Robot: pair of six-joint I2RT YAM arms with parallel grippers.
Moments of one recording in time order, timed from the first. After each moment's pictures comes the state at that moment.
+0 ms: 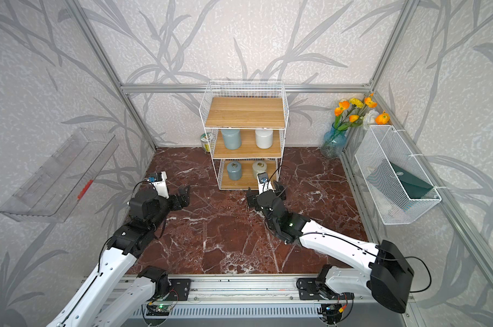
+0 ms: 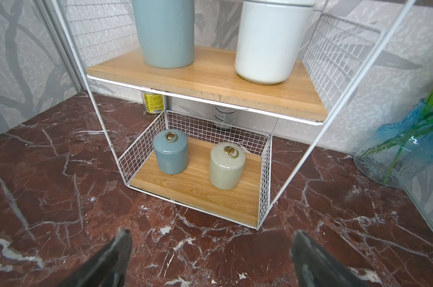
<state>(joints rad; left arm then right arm) -0.26 0.73 0.69 -0.34 -0.15 -0.29 0.92 1.27 0.82 0.09 0.67 0.18</state>
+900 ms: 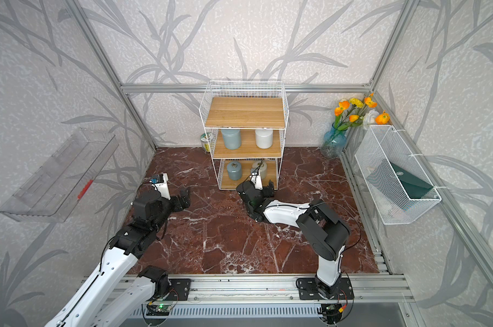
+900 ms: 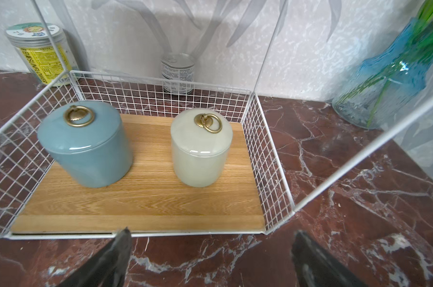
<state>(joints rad) -0.29 0.74 0.67 -0.34 -0.21 -0.29 0.79 1.83 1.04 0.19 0.80 0.38</state>
